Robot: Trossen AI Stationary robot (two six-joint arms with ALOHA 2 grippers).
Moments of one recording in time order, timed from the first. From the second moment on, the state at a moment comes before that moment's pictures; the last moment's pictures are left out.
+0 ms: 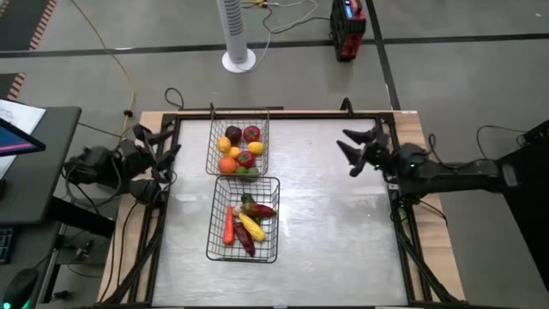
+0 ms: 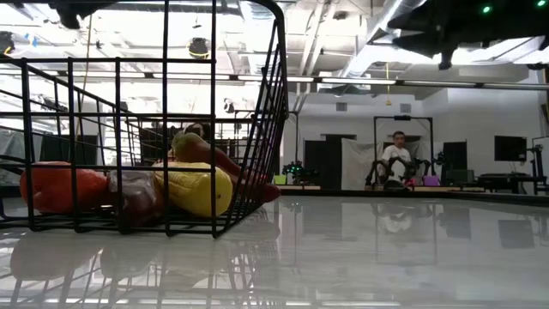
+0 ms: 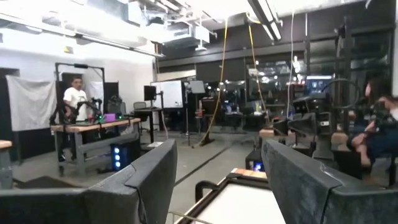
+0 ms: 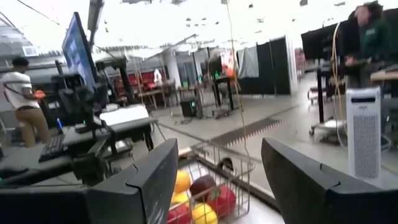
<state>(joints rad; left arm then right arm) -0.27 0.04 0.44 -0.01 -0.74 0.29 -0.11 0.58 0.34 0.45 0.43 0.10</state>
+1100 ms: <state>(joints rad) -0.27 0.02 0.06 0.31 -0.49 0.09 -0.01 0.10 0.16 0.07 0.47 0.11</state>
